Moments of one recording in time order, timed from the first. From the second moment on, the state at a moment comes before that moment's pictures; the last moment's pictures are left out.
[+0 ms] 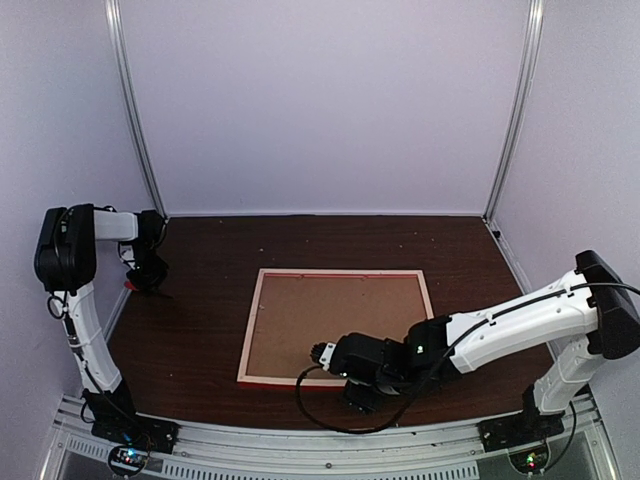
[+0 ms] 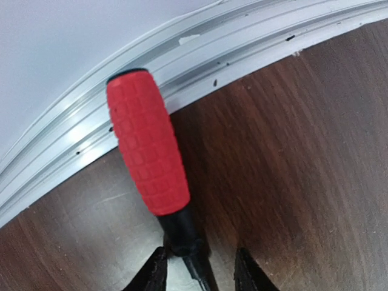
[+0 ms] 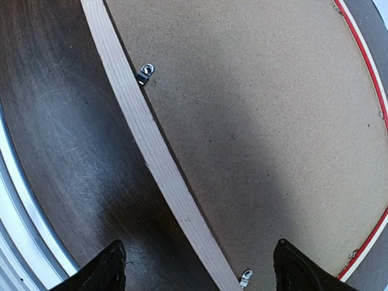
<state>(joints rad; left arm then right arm) 0.06 2.00 1.34 -0.72 -0.31 -1.00 1.37 1.65 1.03 -0.52 0.38 0.16</state>
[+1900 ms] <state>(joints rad) -0.56 1.47 0.98 -0.26 0.21 -0.18 1.00 1.10 0.97 -0.62 0.14 0.42</state>
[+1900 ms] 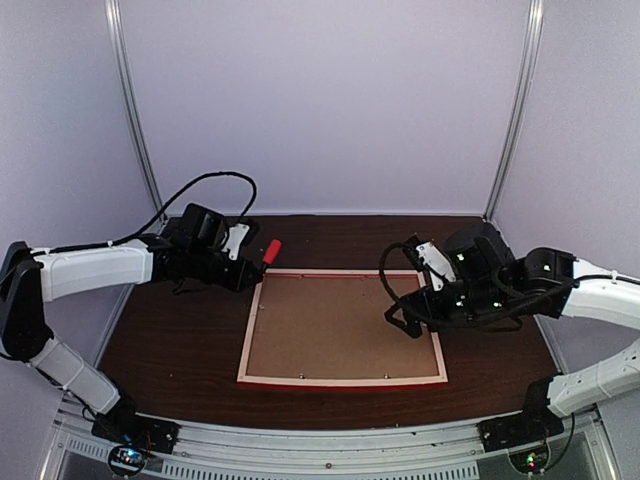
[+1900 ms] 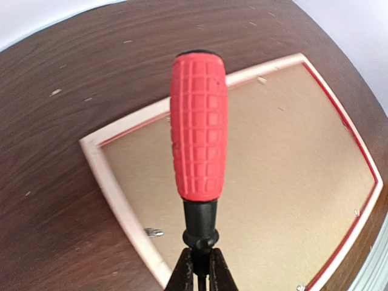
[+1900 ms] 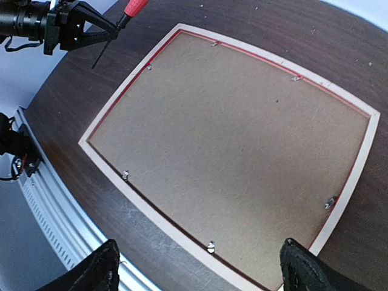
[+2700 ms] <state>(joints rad) -1.02 1.47 0.99 -0.14 0.29 0.24 0.71 1.22 0.97 -0.47 -0.59 0.93</state>
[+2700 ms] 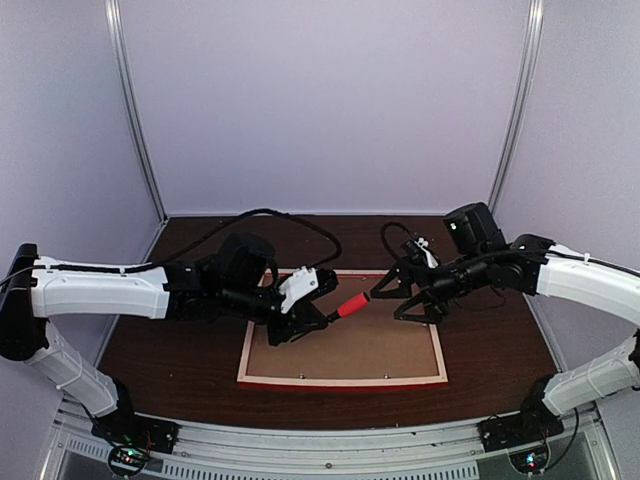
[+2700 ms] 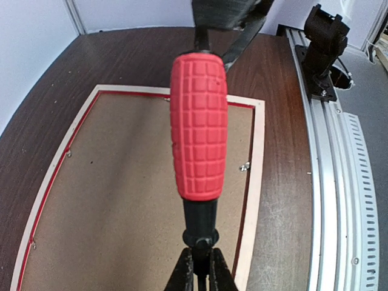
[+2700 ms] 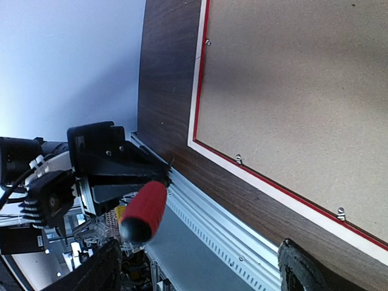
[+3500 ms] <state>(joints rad) -1.12 1.52 1.03 -0.10 0.26 0.31 0.83 1.36 0.96 -0.27 -0.67 1.08</state>
